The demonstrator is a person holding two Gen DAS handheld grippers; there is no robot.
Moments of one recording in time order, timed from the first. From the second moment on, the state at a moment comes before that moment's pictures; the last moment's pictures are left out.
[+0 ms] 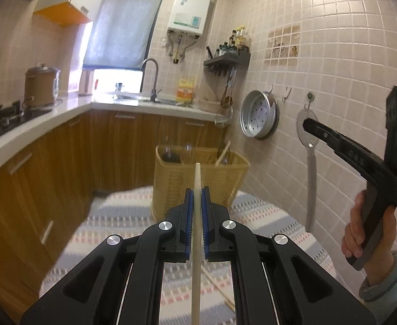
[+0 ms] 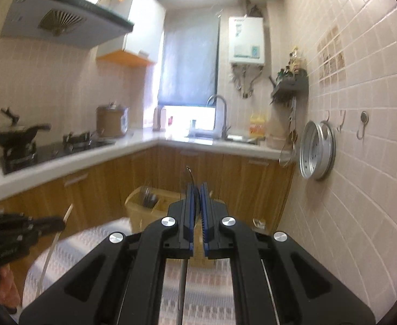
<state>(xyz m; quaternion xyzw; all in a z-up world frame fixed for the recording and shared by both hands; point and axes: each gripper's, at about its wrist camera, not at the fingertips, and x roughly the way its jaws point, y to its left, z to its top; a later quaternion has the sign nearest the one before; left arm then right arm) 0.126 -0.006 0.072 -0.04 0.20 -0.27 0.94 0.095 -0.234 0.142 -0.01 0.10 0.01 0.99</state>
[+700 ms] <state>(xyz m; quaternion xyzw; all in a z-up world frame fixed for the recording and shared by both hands) 0.257 -0.061 0.137 -0.03 0.06 -0.31 0.95 0.224 -0.253 0.148 0.00 0.04 -0.04 1.00</state>
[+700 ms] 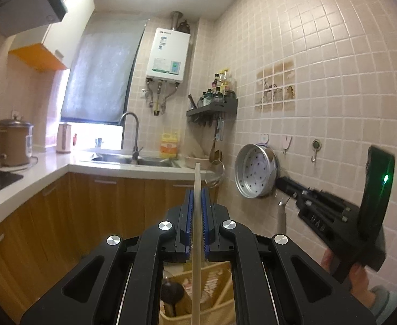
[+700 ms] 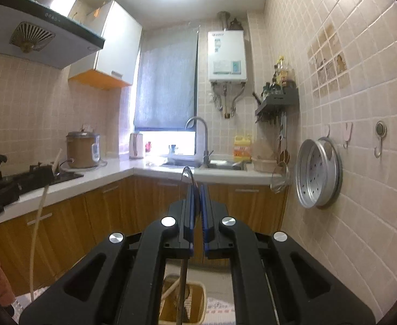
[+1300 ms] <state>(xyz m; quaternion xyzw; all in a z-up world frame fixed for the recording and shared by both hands) 0.311 -0.071 0.123 -0.03 0.00 -0.34 0.94 0.264 -0.257 0.135 0.00 0.03 -0.04 1.00</state>
